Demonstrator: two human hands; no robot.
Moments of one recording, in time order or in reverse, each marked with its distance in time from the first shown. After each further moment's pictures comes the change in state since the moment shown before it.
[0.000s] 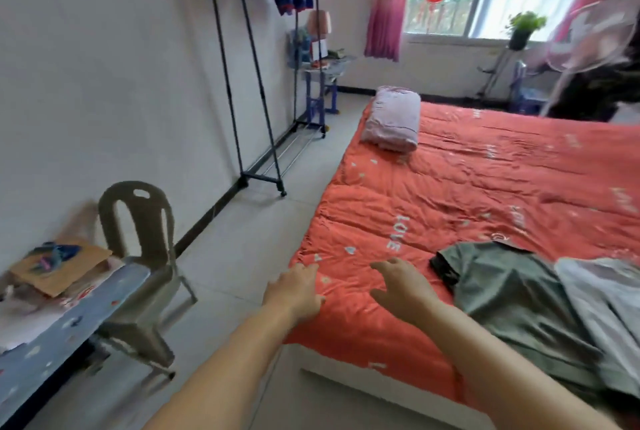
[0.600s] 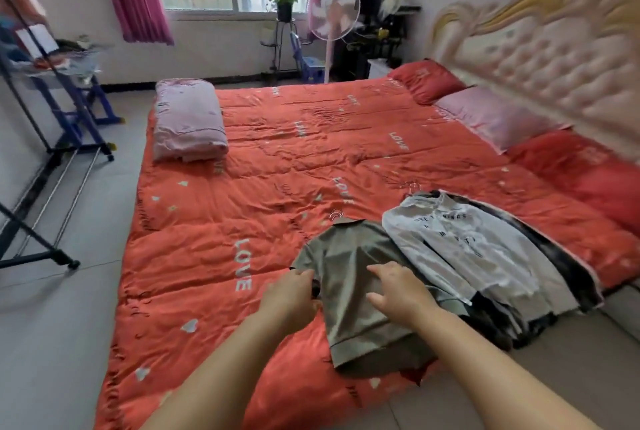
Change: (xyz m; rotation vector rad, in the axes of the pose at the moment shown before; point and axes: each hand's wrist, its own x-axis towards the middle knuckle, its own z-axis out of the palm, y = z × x) left_hand 0.216 0.249 0.039 0.112 -0.244 0.634; right_hand 0.015 0.245 -0.053 0.150 0.157 0.682
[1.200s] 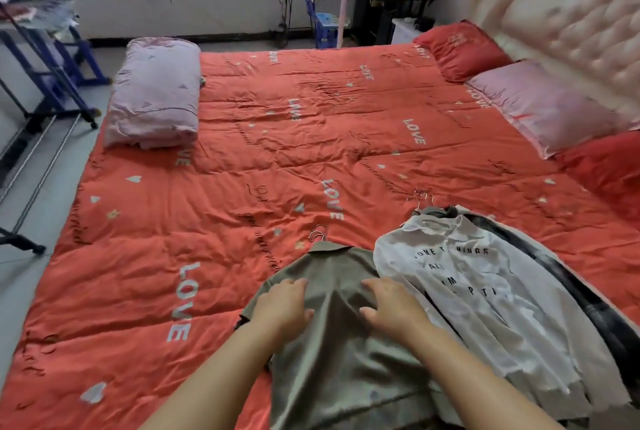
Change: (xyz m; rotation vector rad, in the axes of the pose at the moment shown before) left_hand 0.254 0.067 0.011 -0.037 -0.128 -0.139; right_hand 0.235 0.133 -0.026 -0.004 -0.189 -0.018
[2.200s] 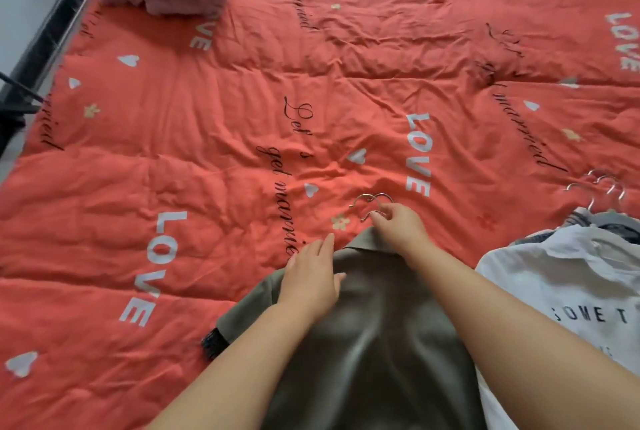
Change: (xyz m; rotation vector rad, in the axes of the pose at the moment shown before) left_hand 0.268 -0.059 0.111 -0.160 0.119 -0.267; right_hand 0.373 0.016 0.105 0.441 -0.138 0.027
